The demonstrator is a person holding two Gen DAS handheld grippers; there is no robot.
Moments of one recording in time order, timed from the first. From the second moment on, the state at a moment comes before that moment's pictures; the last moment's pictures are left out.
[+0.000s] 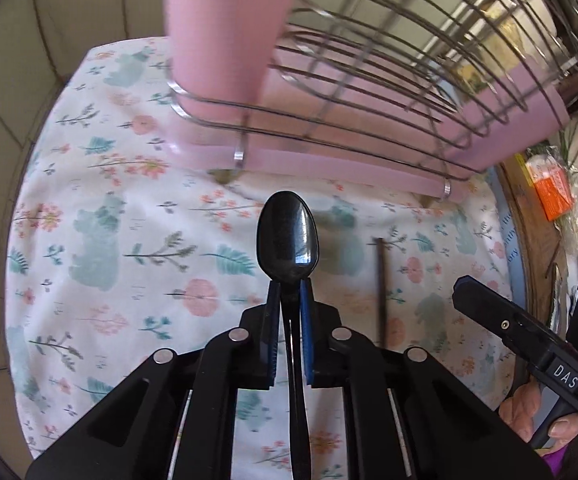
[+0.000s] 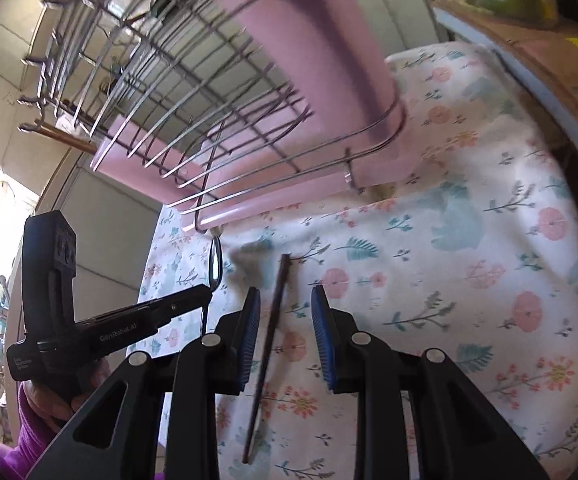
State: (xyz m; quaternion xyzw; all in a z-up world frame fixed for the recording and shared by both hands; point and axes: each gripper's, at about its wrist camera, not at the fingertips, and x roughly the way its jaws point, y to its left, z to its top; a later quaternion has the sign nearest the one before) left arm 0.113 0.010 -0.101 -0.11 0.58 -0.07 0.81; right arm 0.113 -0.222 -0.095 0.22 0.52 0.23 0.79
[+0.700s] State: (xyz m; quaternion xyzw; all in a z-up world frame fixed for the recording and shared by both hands) left arm 0.134 0.012 -0.118 -0.07 0.62 -0.07 0.78; right arm 0.156 -0.174 -0.128 0.14 0.61 0.19 0.75
